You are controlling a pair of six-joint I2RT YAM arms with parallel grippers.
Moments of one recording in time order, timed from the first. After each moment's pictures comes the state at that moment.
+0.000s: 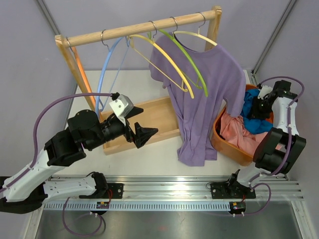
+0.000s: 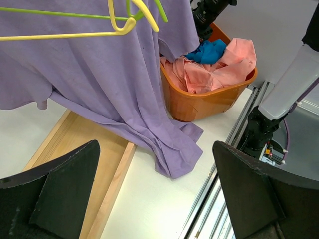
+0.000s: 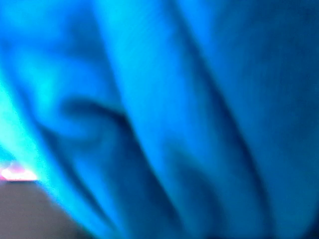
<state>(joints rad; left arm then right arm) -1.09 0.86 1.33 -0.57 -0.07 -0.09 -0.45 1.59 1.36 -0.95 -0.32 -0.27</state>
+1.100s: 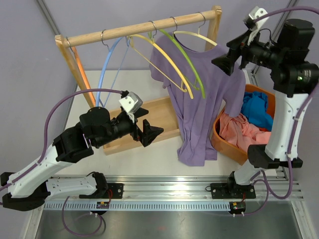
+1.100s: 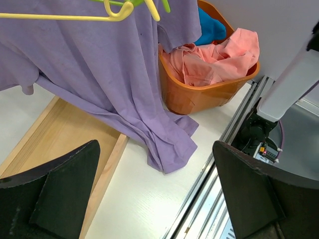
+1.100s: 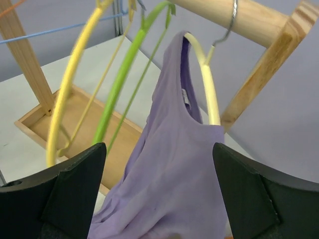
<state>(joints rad) -1.09 0.93 1.34 -0.58 -0.08 -0.15 0.02 1.62 2.54 -1.13 -0.81 -0.31</state>
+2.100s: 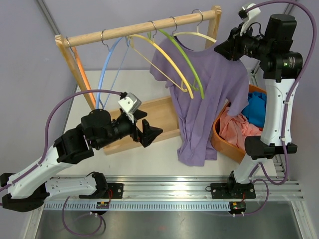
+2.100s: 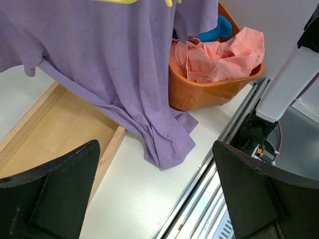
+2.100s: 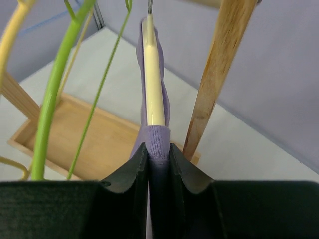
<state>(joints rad) -1.09 0.91 1.30 -0.58 -0.12 -0.21 0.05 1.76 2.54 -1.07 -0.68 -0.20</state>
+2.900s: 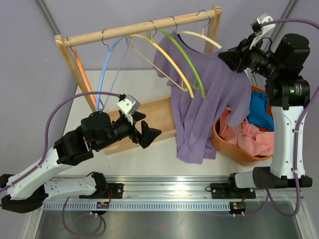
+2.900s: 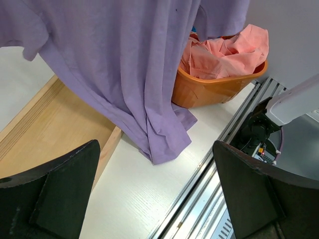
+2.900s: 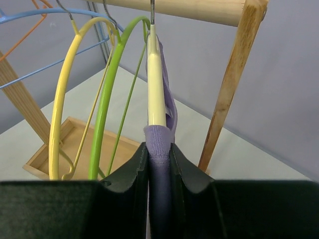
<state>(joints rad) -1.09 0.88 1.25 -0.57 -0.13 -0.23 0.04 1.42 2.08 -0.69 -0.66 -0.02</state>
